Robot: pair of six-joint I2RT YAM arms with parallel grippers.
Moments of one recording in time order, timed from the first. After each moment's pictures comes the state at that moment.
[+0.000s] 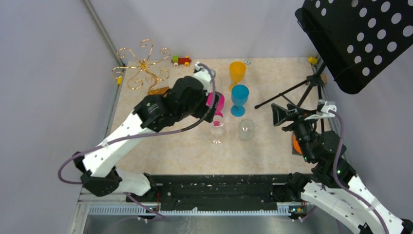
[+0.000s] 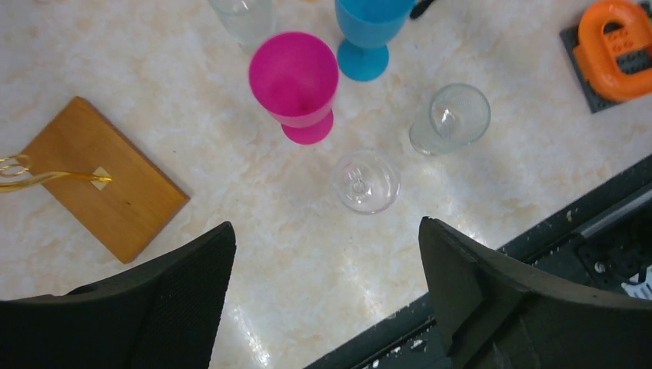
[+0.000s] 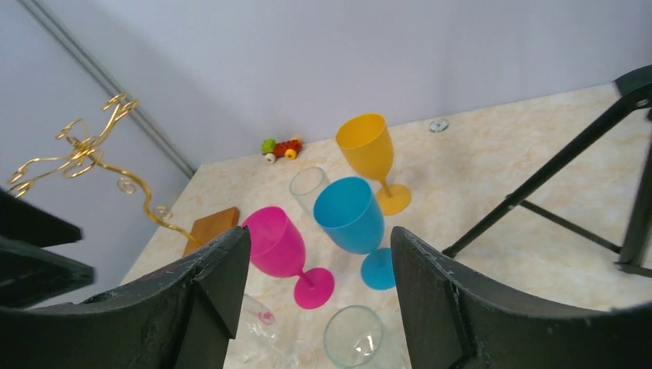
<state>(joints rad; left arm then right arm) -0.95 1.42 1.73 -1.01 -0.29 -0.26 0.78 0.41 0.71 -0.14 0.52 0.35</state>
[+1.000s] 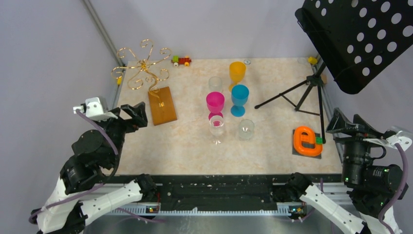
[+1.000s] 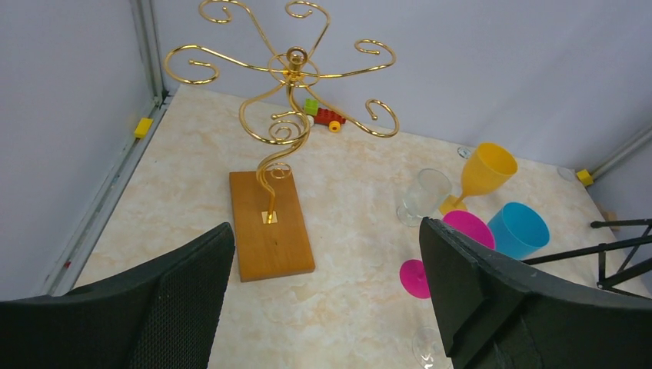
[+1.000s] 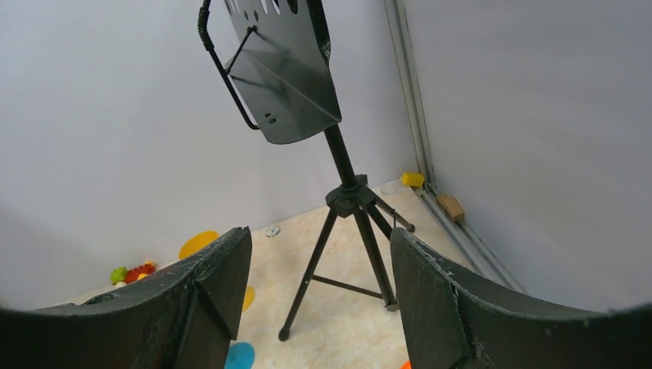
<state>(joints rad) -0.95 0.54 1.21 -0.65 -0.94 -0.27 0.78 0.13 0.91 -0.26 0.95 -0.10</state>
